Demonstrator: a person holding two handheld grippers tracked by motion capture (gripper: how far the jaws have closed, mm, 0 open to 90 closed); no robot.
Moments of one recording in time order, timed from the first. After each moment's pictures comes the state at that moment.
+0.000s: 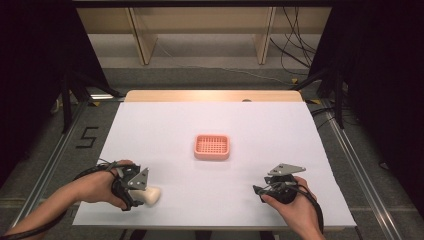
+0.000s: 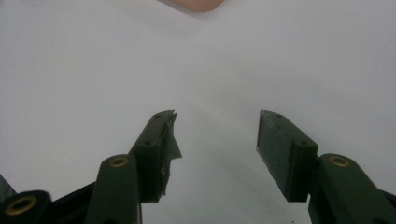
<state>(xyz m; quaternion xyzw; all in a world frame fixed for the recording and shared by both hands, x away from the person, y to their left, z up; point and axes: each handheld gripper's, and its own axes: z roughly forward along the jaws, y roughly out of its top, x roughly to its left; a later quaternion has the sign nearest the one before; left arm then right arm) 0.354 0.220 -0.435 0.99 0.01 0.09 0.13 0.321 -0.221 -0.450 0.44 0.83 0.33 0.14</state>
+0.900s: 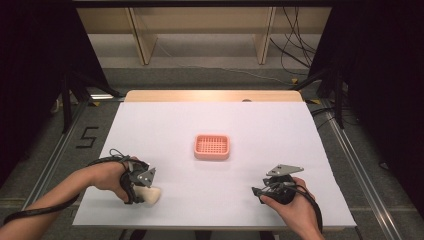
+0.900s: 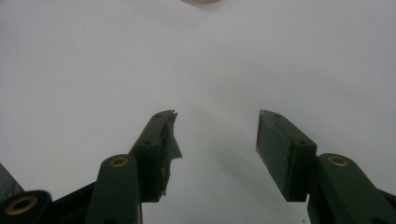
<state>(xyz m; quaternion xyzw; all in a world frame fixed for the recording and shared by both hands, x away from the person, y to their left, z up) 0.377 0.214 -0.455 1.00 -0.02 0.02 0.09 0.319 -0.217 -0.454 0.45 0.82 0.33 0.12</state>
